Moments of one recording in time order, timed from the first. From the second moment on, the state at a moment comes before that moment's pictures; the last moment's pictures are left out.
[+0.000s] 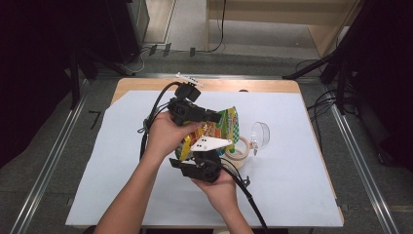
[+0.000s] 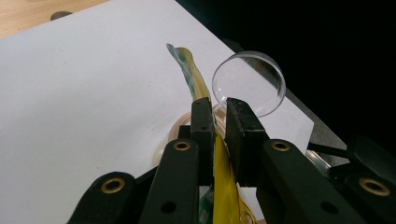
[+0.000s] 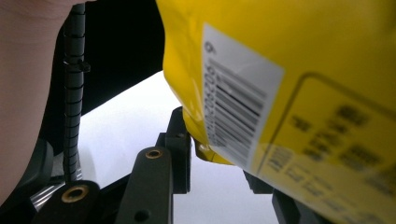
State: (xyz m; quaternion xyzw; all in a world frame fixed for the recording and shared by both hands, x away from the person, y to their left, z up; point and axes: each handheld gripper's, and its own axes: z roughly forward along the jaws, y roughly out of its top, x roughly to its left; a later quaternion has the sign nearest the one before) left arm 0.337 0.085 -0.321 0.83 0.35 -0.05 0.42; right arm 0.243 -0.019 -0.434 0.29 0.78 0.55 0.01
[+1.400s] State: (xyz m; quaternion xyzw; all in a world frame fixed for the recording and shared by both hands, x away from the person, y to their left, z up) left arm 0.339 0.088 -0.322 0.83 0.35 -0.06 0.43; right arm 0.239 -0.020 -0.429 0.29 0.79 0.54 0.03
